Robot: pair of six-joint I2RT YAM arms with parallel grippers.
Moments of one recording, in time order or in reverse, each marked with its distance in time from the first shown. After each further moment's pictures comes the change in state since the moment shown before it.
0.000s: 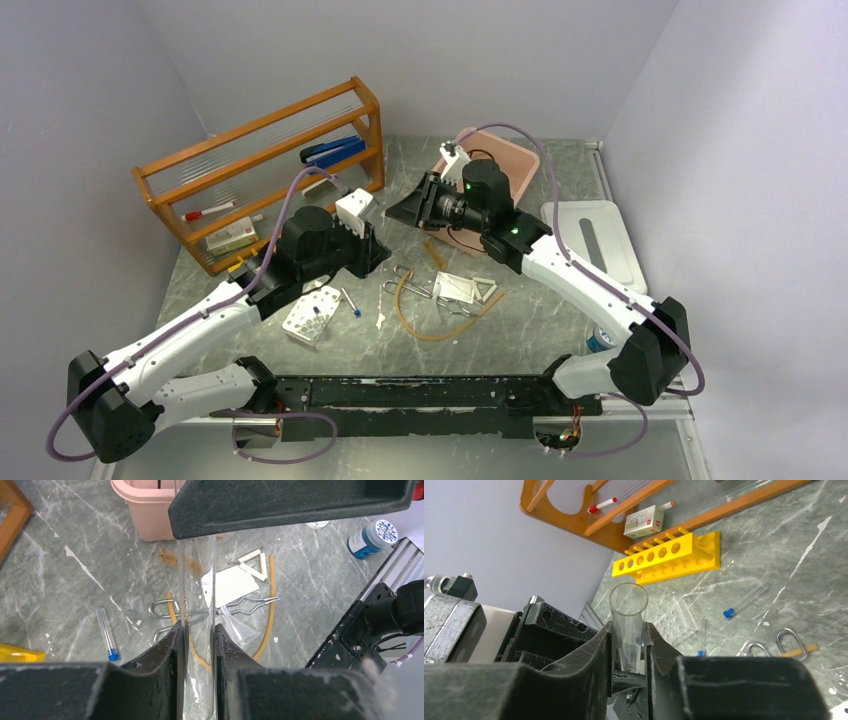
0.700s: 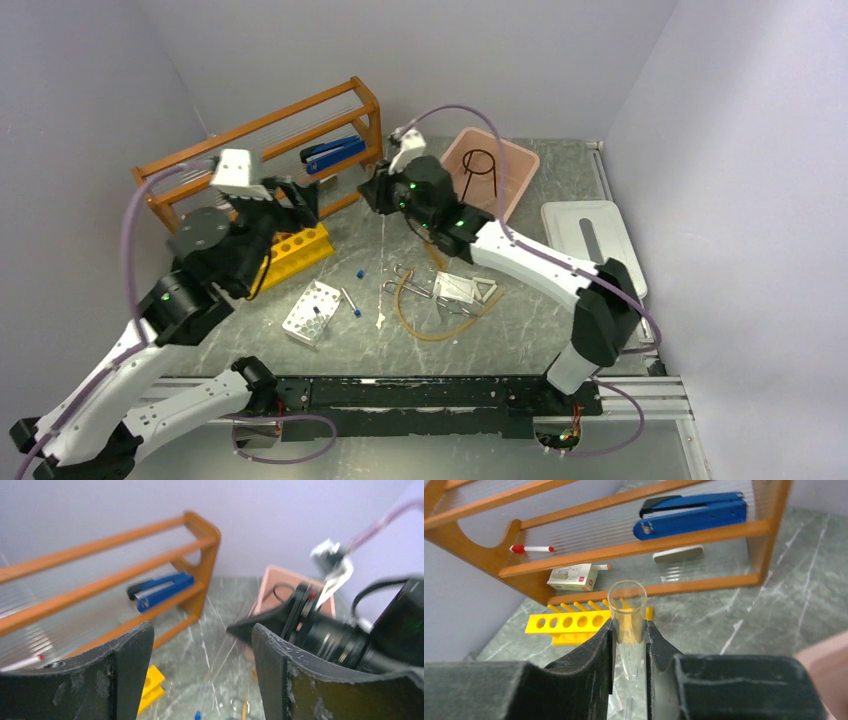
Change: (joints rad) left arm -0.002 -0.231 0.241 -0.089 -0.617 0.039; right arm 0.137 0.250 0.188 0.130 0.373 -0.360
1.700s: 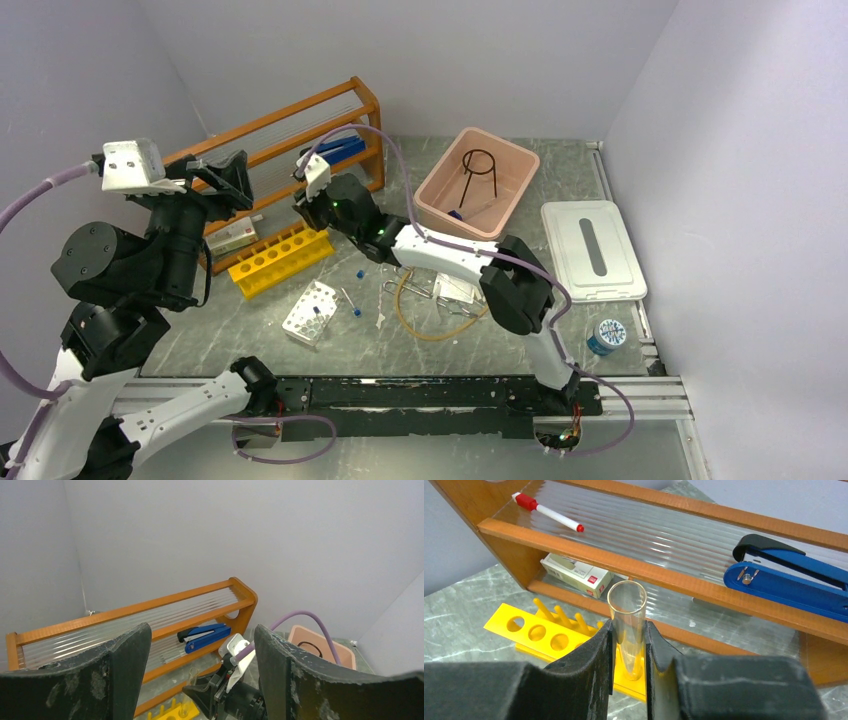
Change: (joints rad) left arm 0.000 -0.055 0.294 -0.069 -0.214 0.161; right arm 0.183 0.498 0.358 0.197 -0.019 -0.414
